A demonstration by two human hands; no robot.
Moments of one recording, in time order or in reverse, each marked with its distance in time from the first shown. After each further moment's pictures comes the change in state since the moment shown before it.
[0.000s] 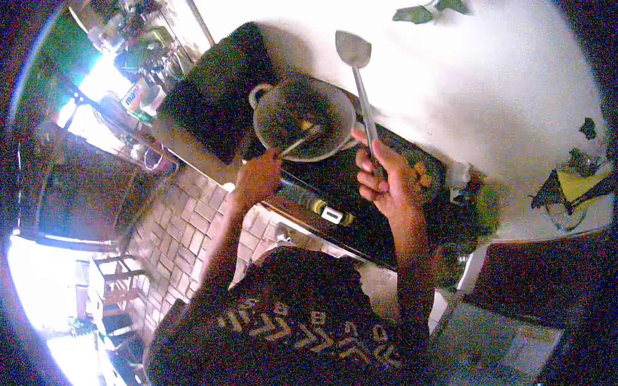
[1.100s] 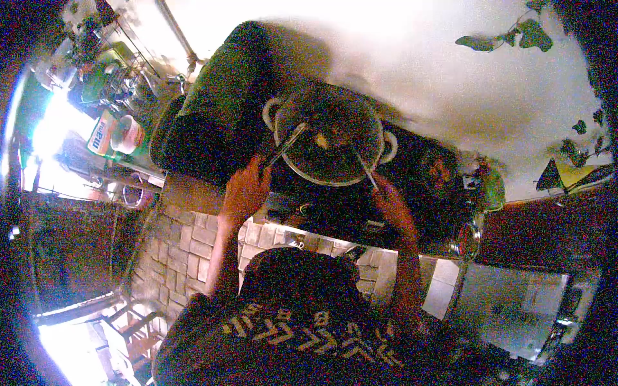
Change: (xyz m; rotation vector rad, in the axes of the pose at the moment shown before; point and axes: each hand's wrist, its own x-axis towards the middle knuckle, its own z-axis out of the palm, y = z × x) left_hand 0.040 -0.149 -0.054 -0.294 -0.001 -0.088; right_hand 0.097 0.139 -0.022 -1.238 0.608 -0.100
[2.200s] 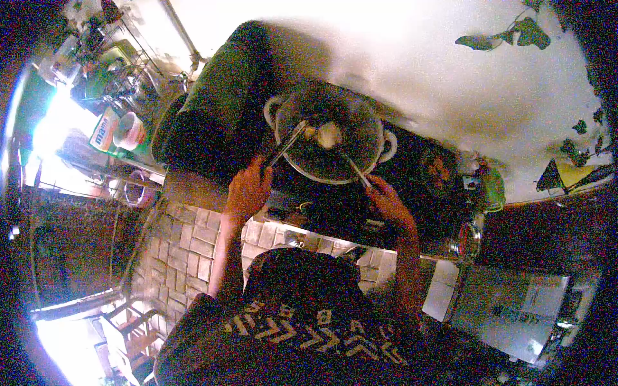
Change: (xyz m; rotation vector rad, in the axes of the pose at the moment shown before) left_hand -0.010 0.001 0.010 -0.047 0.119 0.040; right_hand 0.005 -0.006 0.000 0.365 -0.228 0.223
